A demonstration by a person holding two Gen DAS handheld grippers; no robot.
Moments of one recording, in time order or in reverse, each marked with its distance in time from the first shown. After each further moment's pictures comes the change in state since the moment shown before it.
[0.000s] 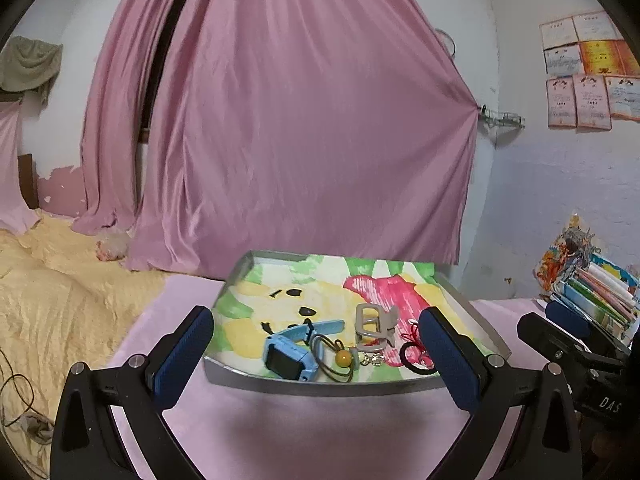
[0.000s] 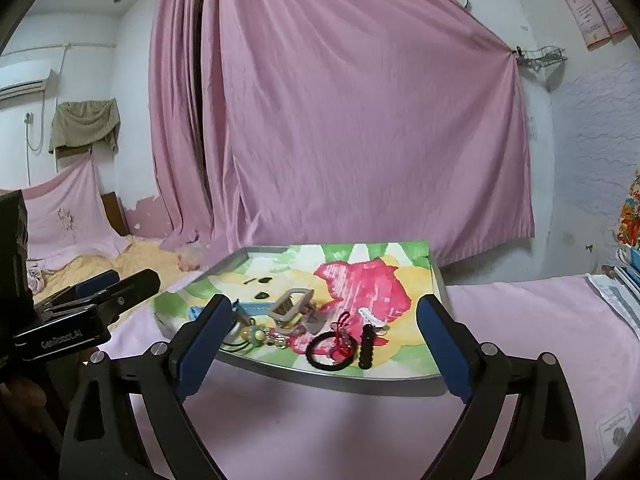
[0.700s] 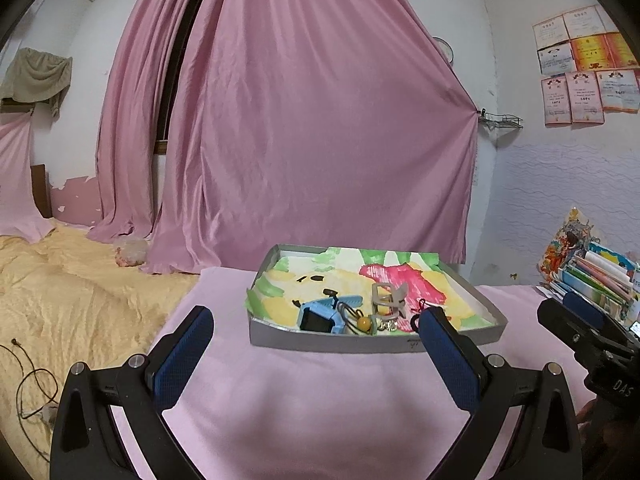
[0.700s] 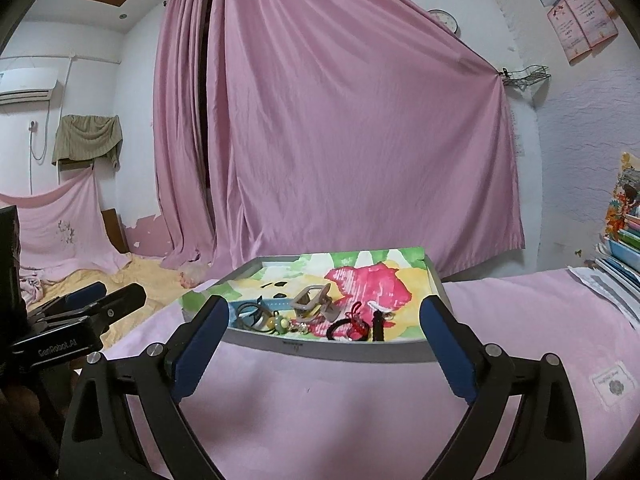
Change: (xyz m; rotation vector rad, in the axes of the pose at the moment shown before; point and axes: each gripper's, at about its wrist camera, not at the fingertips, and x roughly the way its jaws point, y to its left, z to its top) left arm -0.059 0.018 -0.027 0.024 -0.028 0.035; right arm -0.059 0.018 -0.029 0.008 -0.075 -0.023
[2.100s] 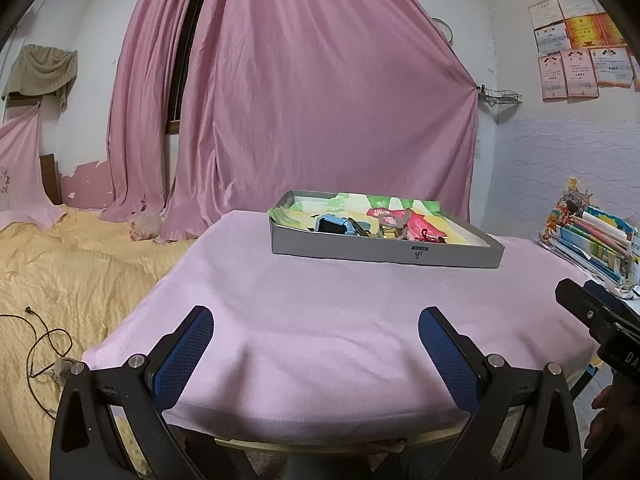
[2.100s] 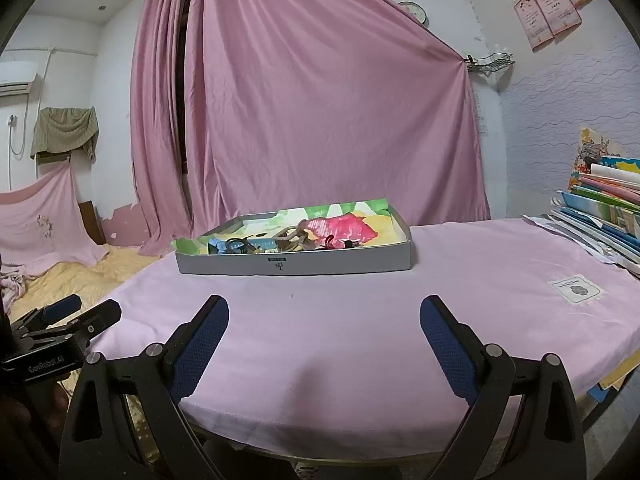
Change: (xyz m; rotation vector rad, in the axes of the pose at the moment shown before) left arm -0.045 0.010 -0.077 0.020 0.059 0.031; right arm -0.064 -0.001 -0.067 0.026 0.041 -0.109
